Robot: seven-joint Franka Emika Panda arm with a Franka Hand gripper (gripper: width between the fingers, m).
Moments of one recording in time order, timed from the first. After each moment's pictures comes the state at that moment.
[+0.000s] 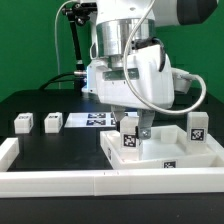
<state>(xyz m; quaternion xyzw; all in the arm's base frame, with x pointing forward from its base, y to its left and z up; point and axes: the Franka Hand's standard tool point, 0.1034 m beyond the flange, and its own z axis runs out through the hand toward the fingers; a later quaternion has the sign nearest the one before) 0.605 0.005 0.069 -0.82 0.56 -0.07 0.07</state>
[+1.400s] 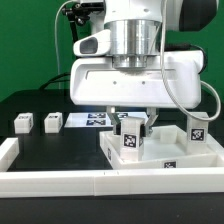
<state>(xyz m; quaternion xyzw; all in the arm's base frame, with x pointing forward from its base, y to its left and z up) 0.605 0.006 0.067 -0.97 0.21 -0.10 0.01</state>
